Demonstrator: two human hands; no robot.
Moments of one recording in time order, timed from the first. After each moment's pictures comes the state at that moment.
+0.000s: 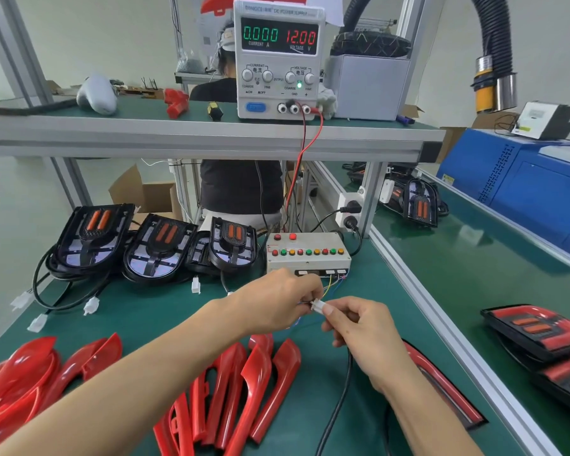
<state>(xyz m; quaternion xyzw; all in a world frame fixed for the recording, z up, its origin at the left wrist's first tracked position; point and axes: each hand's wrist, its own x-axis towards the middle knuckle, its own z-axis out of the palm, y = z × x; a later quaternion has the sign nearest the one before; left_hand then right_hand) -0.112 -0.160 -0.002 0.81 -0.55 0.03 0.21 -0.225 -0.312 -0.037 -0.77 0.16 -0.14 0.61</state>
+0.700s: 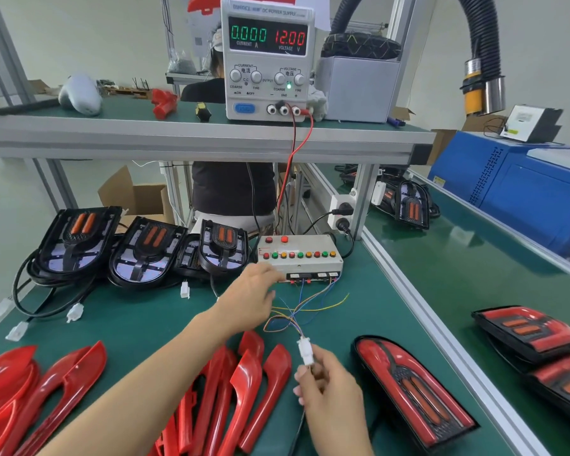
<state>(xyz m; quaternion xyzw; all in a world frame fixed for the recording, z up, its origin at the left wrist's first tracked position) -0.068 -0.159 -0.048 0.89 -0.40 0.03 0.22 -0.257 -0.259 -0.107 -0.79 0.24 -0.17 0.54</state>
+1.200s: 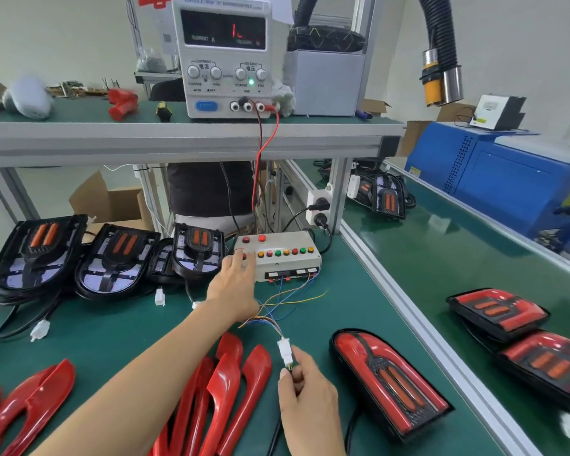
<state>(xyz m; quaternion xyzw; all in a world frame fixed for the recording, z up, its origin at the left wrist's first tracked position) -0.051 -0.197 -0.057 0.96 -0.28 0.01 0.06 -0.258 -0.255 -0.114 -0.82 0.25 -0.17 0.48</state>
